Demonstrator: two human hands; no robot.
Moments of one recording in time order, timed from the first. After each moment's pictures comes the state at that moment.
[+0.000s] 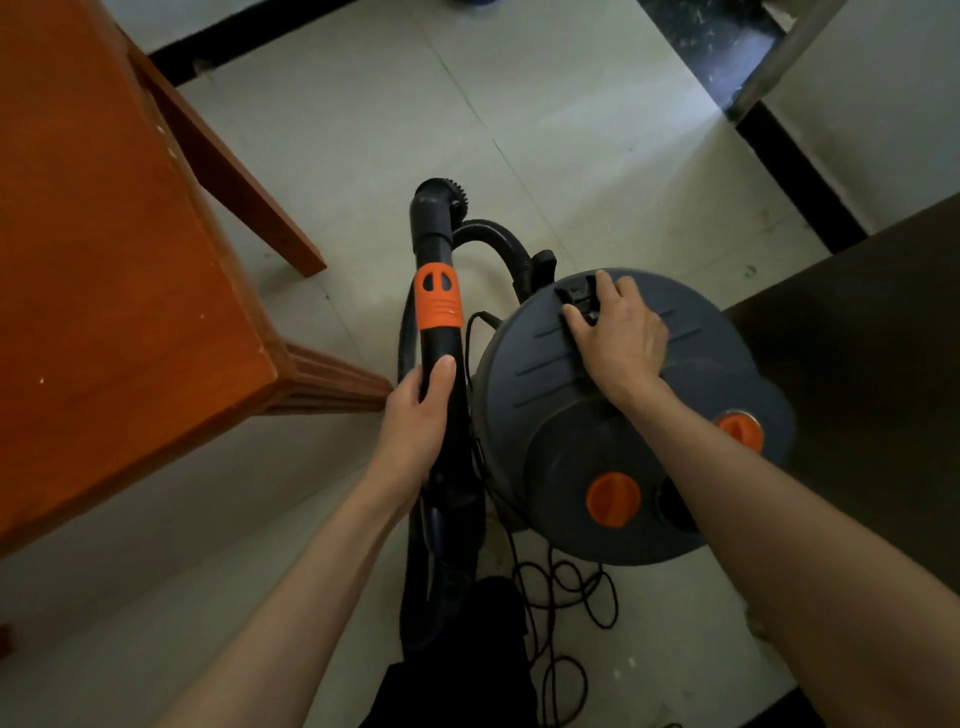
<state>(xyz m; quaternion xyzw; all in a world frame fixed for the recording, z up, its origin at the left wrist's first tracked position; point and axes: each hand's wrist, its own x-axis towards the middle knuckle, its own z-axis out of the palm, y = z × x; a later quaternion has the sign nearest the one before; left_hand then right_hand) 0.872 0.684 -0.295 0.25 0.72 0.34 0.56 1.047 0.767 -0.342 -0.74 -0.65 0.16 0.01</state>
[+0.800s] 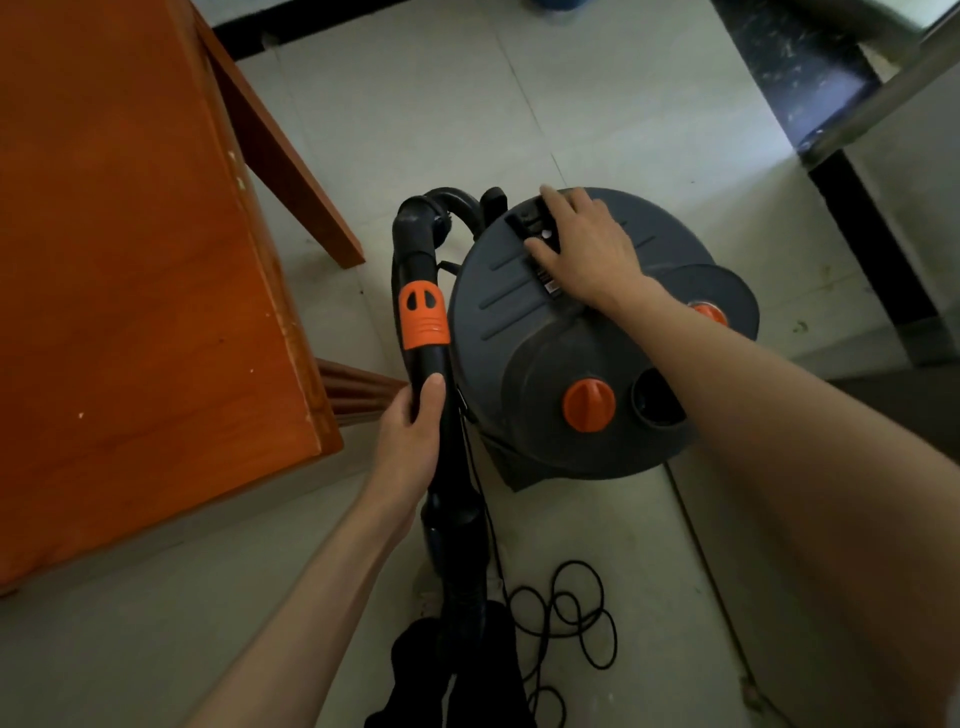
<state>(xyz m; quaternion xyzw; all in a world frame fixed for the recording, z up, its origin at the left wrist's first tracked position) 0.839 0.714 -0.306 0.18 0.75 0.38 0.51 0.970 0.908 -0.338 -0.55 -0.81 0.20 -0.01</state>
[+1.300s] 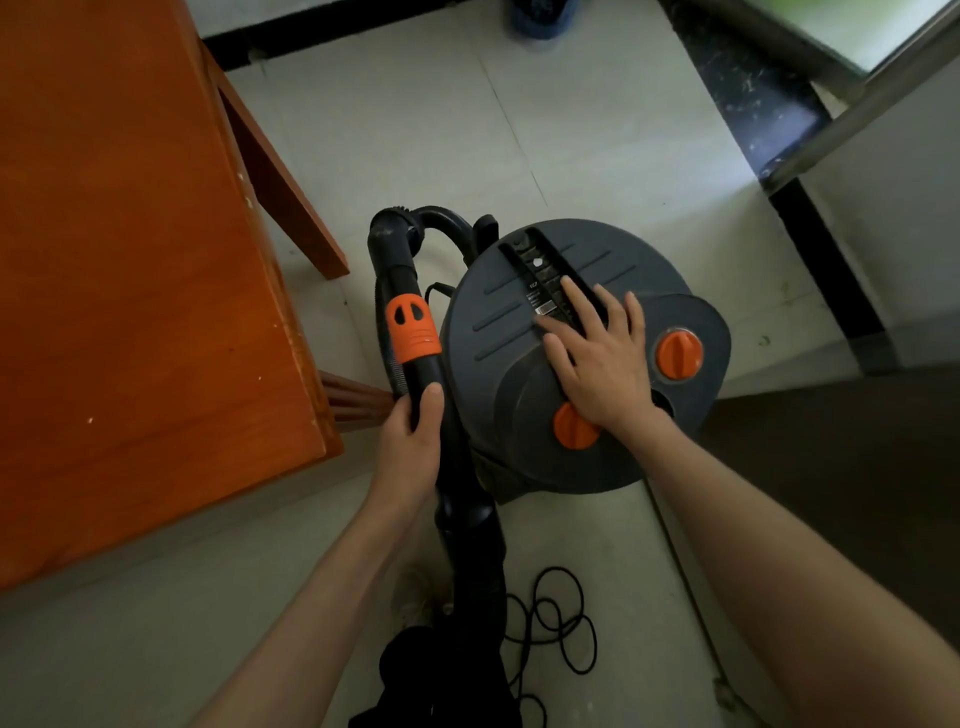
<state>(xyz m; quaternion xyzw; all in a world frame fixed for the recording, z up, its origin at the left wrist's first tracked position) 0.845 0.712 -0.295 0.17 0.74 0.39 0.52 1.021 0.816 -0.354 -0.54 -0.83 0.10 0.01</state>
